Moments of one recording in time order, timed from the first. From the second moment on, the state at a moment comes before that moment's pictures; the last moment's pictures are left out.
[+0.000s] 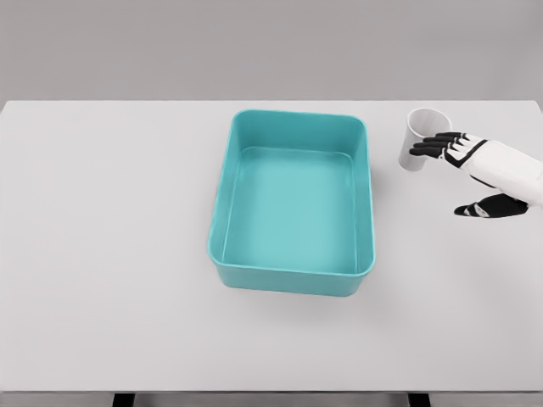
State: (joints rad) left arm 0.02 0.00 -0.21 -0.01 0.06 0.01 -0.07; right arm -0.17 -0.91 0.15 -1.63 0.17 -0.61 0.39
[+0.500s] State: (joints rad) left arm 0.02 0.00 -0.21 -0.01 0.06 0.01 -0.07; right arm -0.27 -0.89 0.23 -1.42 -0.44 -0.56 0.39
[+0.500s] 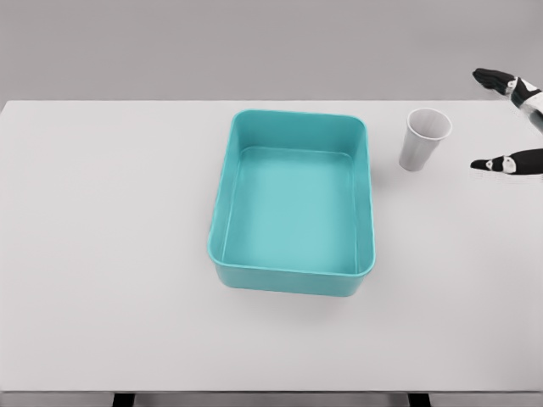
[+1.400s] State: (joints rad) left arm 0.02 0.00 -0.21 -0.01 0.06 0.01 -0.07; right arm -0.41 -0.71 0.41 -1.15 -0.58 -0.42 0.38
